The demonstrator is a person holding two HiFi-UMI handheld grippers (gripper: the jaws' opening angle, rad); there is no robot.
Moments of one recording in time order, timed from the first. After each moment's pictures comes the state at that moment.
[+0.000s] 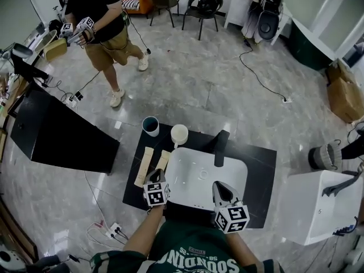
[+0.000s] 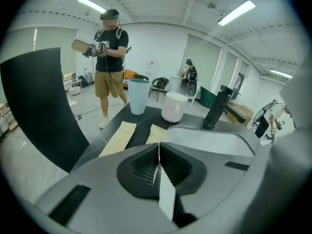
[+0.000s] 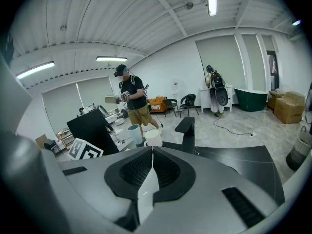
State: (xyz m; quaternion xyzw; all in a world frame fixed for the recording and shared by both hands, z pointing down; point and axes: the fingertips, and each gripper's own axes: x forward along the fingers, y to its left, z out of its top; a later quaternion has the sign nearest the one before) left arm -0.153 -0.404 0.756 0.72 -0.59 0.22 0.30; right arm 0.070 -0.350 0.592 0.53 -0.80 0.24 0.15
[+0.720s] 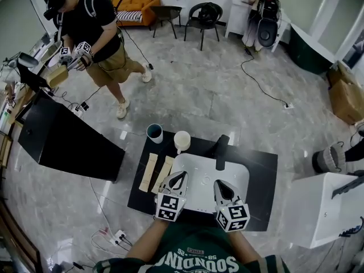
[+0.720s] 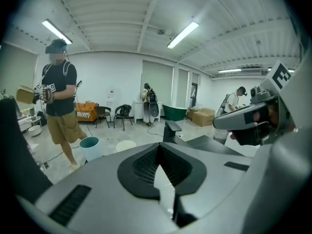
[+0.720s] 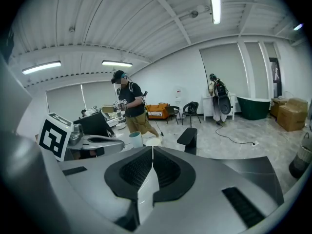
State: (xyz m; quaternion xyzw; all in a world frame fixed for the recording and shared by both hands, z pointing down) left arm -0.046 -0.392 0.601 0.88 -0.44 0.16 0.11; right arm 0.068 -0.359 0.567 0.53 -0.81 0.20 0.13
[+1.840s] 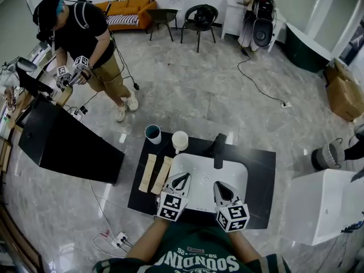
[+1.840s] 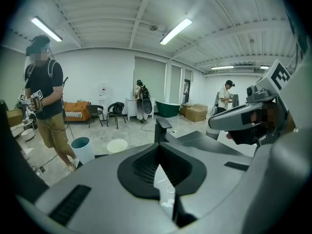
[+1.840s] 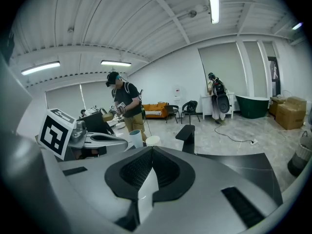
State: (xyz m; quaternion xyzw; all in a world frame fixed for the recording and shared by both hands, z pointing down) left arm -0.024 -0.377 0.603 0.89 -0.40 0.18 0.11; right arm 0.073 -0.343 0.569 0.53 -0.81 0.21 0.14
